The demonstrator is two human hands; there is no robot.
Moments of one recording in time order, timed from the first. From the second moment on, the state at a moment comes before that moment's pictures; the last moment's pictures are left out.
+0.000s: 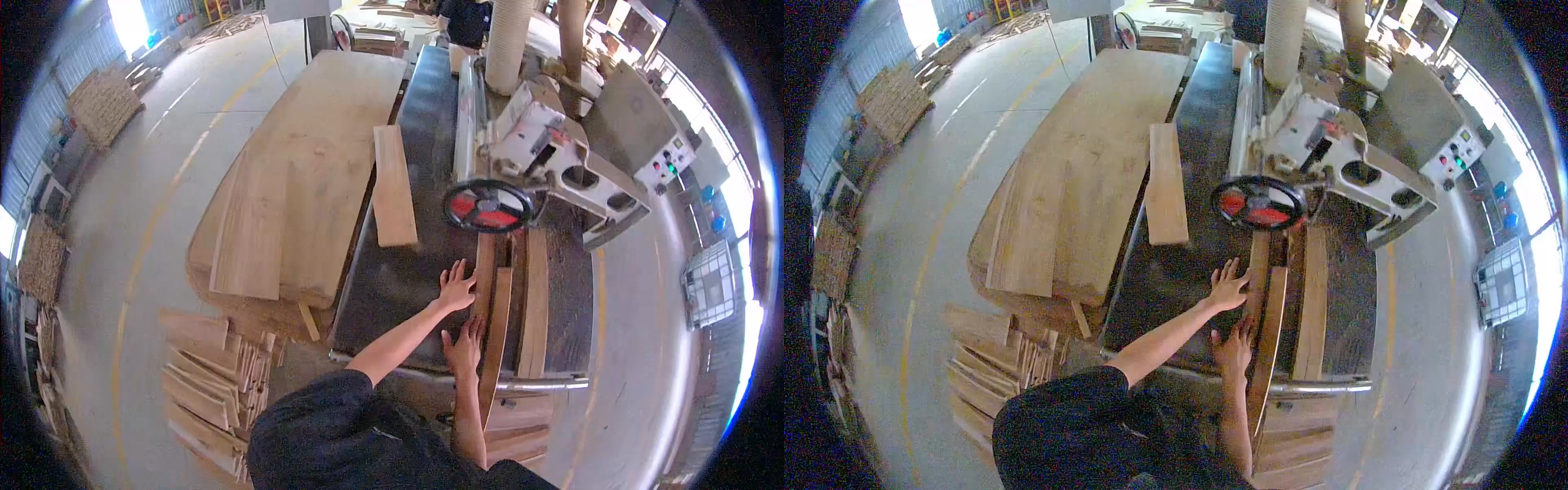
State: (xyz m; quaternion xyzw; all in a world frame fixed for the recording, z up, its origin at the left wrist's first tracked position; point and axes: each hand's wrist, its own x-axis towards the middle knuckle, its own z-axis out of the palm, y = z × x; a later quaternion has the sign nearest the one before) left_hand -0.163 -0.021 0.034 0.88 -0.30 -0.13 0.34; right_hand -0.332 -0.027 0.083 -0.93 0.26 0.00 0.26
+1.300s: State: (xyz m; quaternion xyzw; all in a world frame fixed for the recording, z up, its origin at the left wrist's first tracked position) left_hand -0.387 0.144 0.031 0.90 -0.06 0.06 0.44; right_hand -0.510 0.024 0.049 -0.67 0.31 0.02 0.68
